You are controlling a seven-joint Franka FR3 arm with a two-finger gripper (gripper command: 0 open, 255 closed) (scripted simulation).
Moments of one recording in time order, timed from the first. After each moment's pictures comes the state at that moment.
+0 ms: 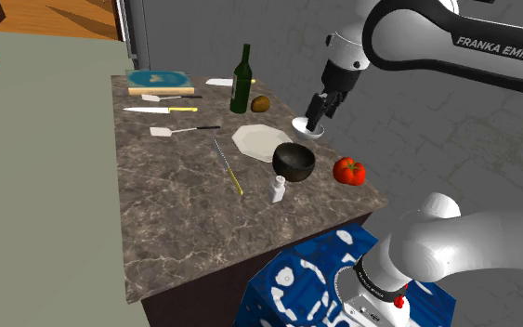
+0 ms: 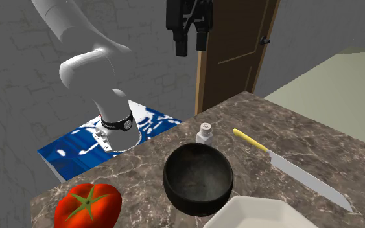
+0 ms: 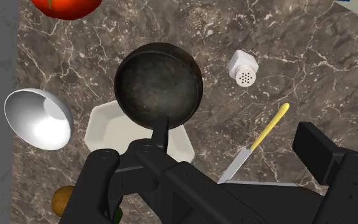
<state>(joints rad) 0.02 -0.75 0.07 -2.36 -0.08 1.68 0.00</state>
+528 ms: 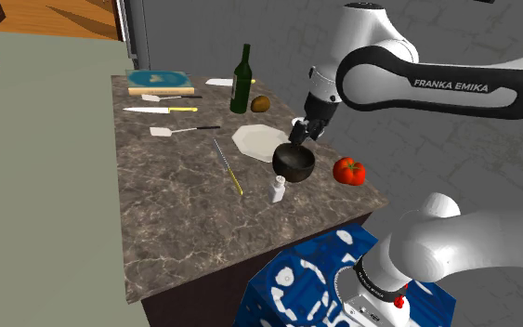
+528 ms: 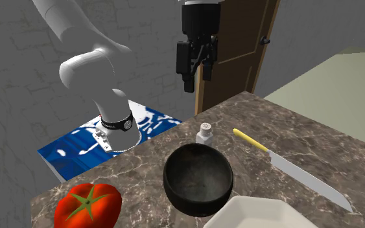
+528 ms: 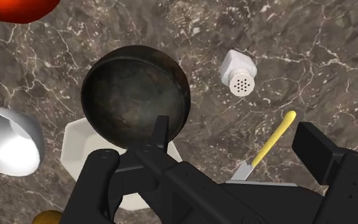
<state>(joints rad) 0.02 -0.72 0.08 -2.53 -0.05 1.89 0.06</state>
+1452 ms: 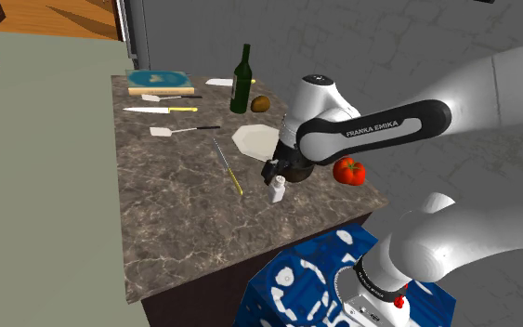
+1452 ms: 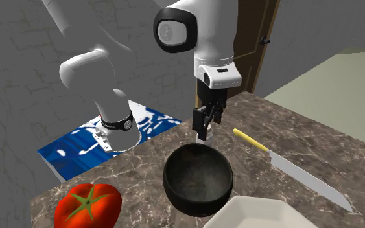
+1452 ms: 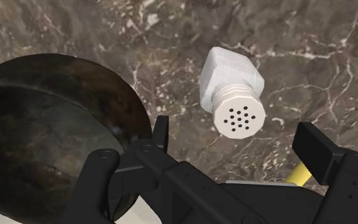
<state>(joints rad) 0.02 -0.46 0.12 -2.73 0.00 2.36 0.17</state>
